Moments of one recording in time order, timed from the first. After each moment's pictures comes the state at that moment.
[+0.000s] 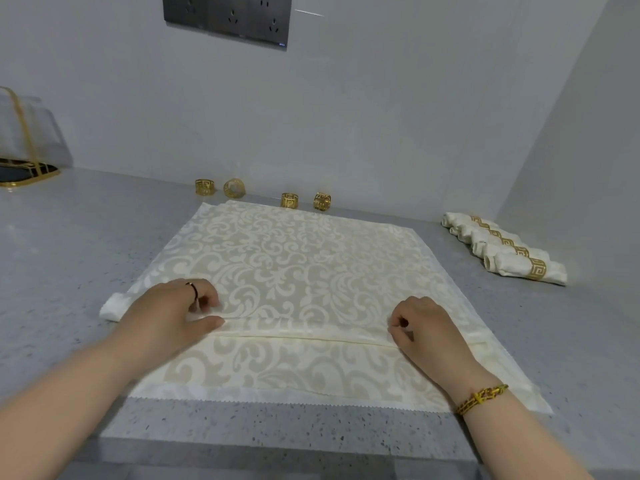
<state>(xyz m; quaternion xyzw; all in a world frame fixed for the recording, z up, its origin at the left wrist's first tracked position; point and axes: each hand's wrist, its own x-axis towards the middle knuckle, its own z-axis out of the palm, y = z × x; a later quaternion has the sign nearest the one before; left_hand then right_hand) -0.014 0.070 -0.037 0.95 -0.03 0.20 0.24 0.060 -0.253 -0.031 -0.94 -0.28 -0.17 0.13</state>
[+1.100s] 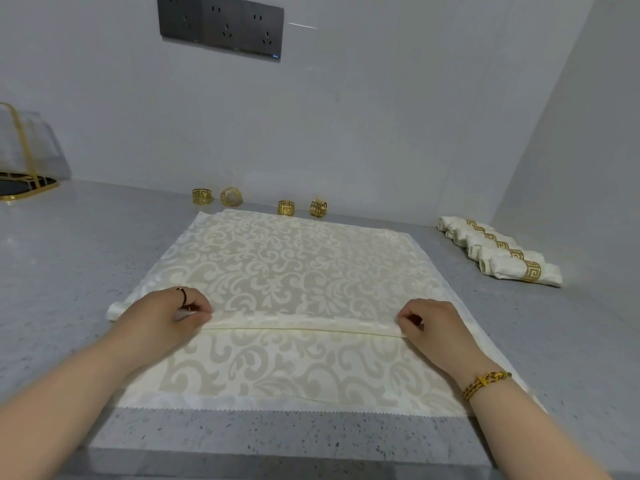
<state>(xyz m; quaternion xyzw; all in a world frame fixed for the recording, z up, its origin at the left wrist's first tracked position) -0.005 0.077 -0.036 0.93 0.01 0.18 0.32 0.076 -0.268 -0.023 -0.95 -0.22 -0.14 0.19</state>
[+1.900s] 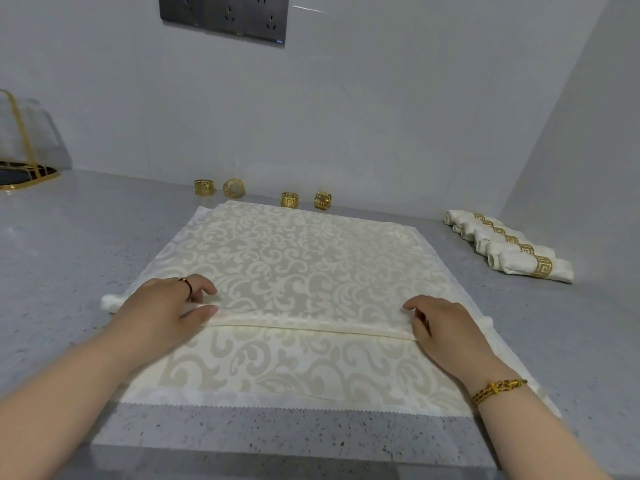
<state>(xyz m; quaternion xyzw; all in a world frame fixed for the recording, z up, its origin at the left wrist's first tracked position) -0.001 0.081 -0.040 0.95 -0.01 0.22 0.23 0.071 -0.269 -0.026 -0.96 -0.22 -0.16 0.12</state>
